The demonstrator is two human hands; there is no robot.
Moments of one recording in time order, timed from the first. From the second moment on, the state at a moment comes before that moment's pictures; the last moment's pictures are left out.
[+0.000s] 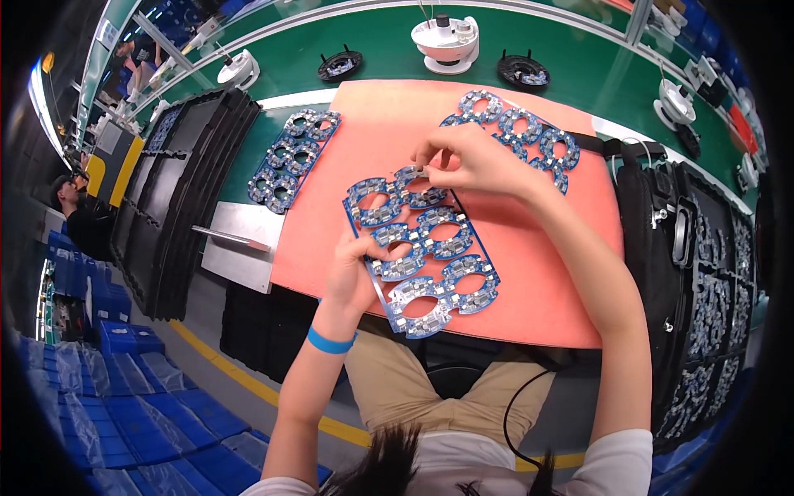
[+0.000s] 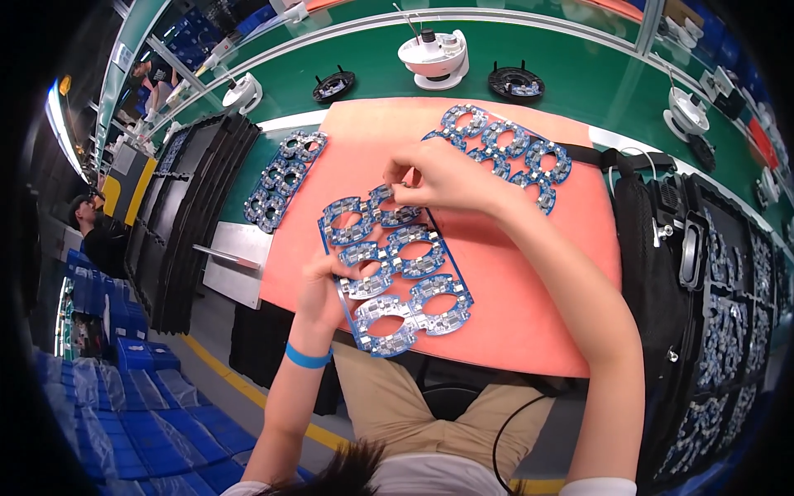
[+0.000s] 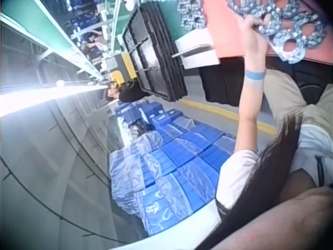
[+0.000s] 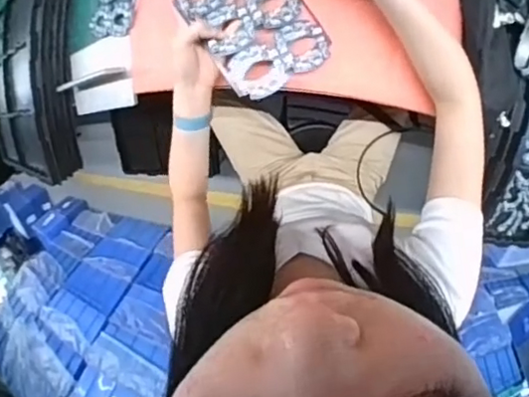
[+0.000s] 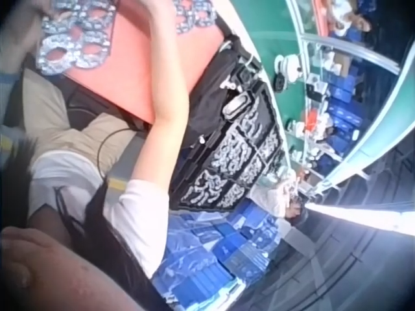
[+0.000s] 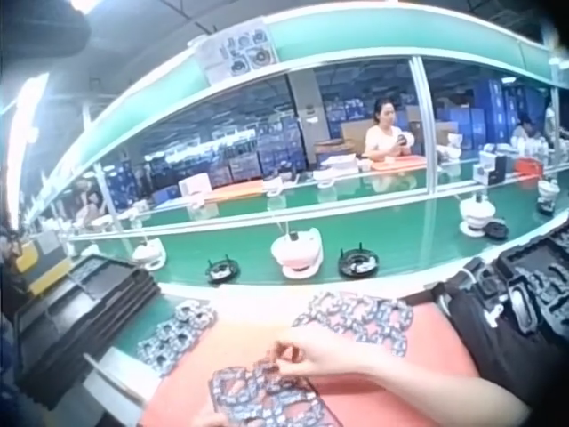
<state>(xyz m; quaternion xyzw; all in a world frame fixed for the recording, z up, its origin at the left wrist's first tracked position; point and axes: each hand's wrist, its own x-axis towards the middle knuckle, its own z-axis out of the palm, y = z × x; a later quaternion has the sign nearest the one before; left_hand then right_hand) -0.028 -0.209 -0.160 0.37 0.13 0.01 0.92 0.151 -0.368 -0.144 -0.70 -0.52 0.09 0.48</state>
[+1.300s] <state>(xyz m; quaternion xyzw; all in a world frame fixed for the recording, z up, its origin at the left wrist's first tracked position) -0.032 -0.218 -0.157 0.37 0.07 0.04 0.92 0.139 -0.361 -0.148 -0.76 -0.58 -0.06 0.29</state>
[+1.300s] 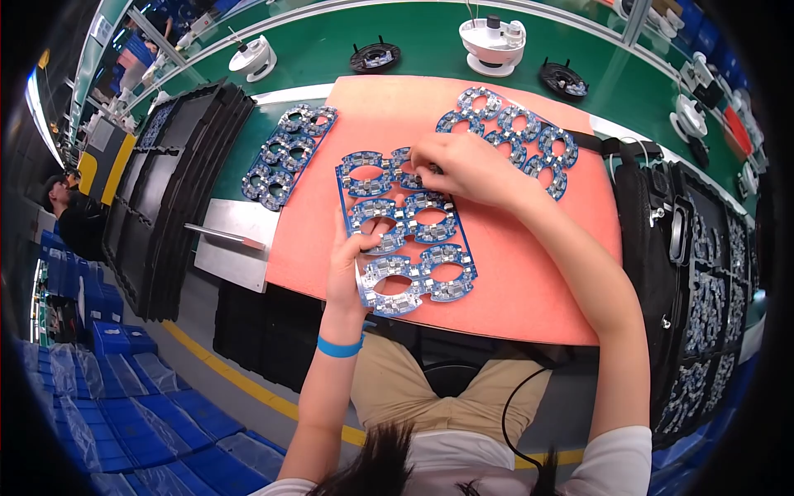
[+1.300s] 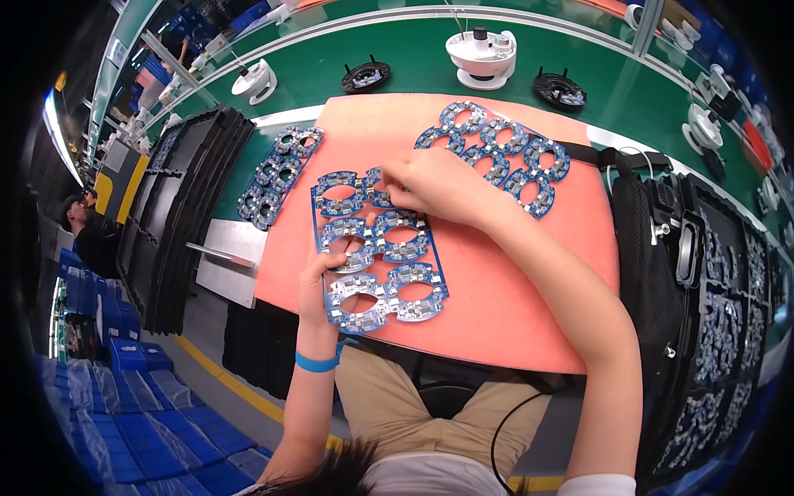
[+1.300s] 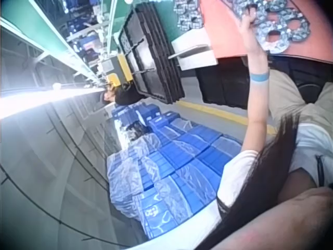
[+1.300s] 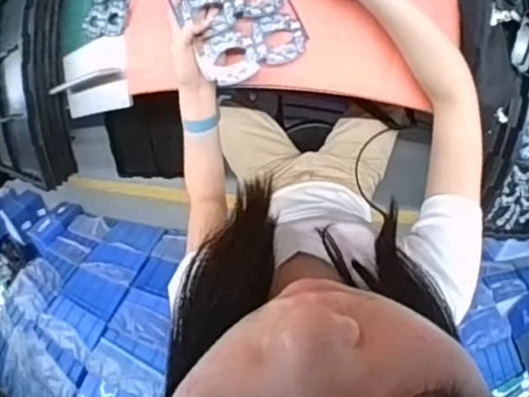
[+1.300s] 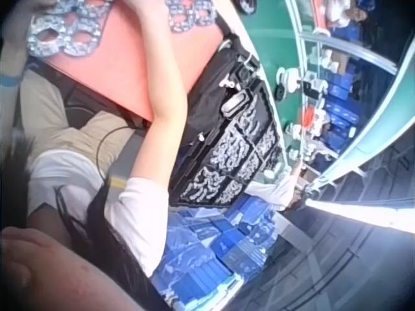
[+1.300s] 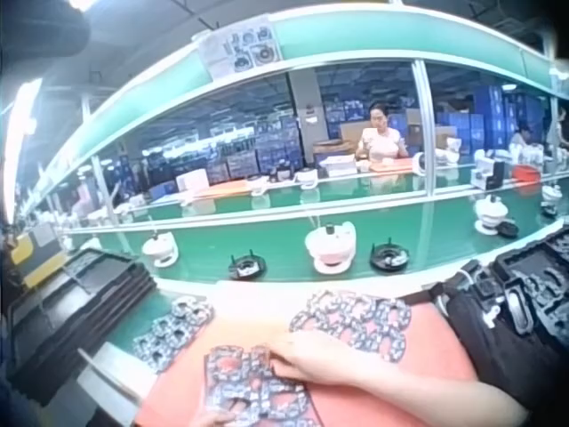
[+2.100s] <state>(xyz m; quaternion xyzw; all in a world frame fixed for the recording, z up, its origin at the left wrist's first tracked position) -0.034 -0.211 -0.173 0.22 0.12 0.08 0.96 0.159 -0.373 -0.148 -0.77 -0.46 0.03 0.45</state>
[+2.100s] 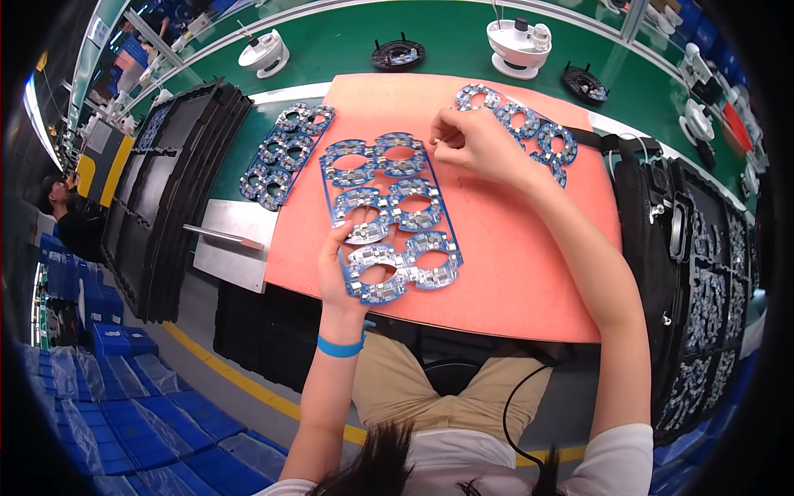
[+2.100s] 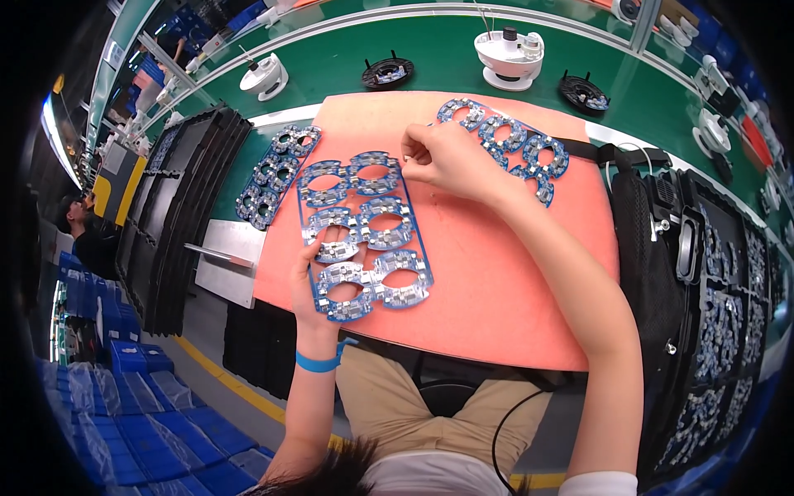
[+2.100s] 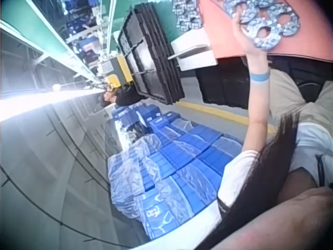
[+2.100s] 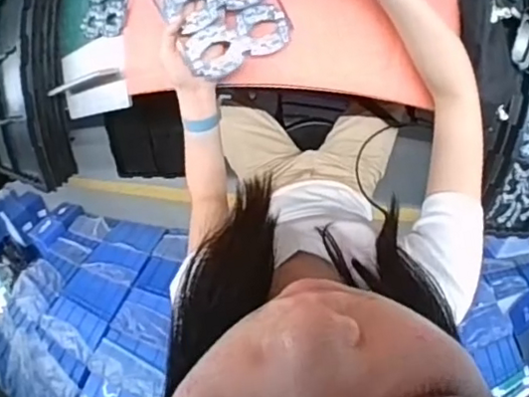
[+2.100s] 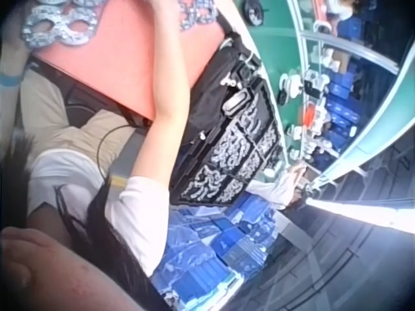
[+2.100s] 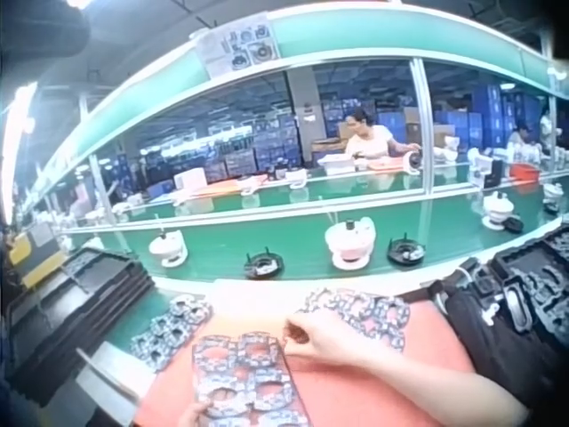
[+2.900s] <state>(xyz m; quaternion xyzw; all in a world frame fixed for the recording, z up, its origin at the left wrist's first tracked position) -0.037 -0.209 -0.177 0.23 0.13 0.09 0.96 0.135 -0.364 -0.137 -0.75 -0.52 0.08 0.40</state>
